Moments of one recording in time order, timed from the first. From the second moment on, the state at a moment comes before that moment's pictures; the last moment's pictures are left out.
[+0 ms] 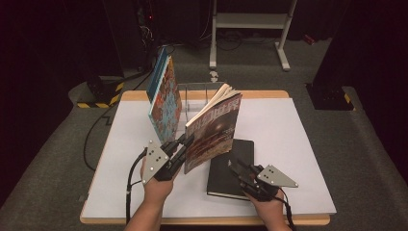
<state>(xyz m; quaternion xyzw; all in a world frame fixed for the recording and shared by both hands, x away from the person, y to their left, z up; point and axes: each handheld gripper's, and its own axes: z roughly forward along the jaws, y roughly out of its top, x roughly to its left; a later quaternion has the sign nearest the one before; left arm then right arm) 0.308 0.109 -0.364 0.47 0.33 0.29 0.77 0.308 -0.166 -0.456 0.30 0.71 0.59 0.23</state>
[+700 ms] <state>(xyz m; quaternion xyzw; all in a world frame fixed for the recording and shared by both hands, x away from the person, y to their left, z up) 0.315 0.141 -0.374 0.44 0.35 0.33 0.76 0.308 -0.169 -0.456 0.31 0.71 0.60 0.22</state>
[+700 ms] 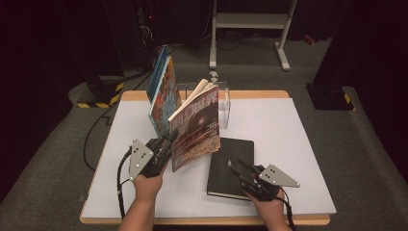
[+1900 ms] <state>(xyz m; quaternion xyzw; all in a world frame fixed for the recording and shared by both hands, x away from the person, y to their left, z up) 0.330 0.147 -0.391 0.42 0.38 0.33 0.76 0.309 -0.169 -0.457 0.31 0.71 0.59 0.22</state>
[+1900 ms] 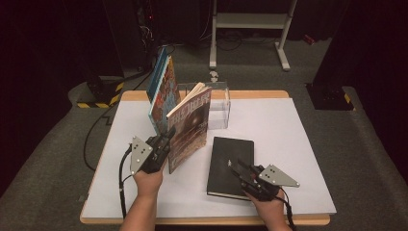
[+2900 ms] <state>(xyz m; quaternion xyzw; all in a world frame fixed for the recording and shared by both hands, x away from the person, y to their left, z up) 0.316 0.152 -0.401 0.47 0.40 0.30 0.72 0.310 -0.169 -0.464 0.31 0.72 0.58 0.22</state>
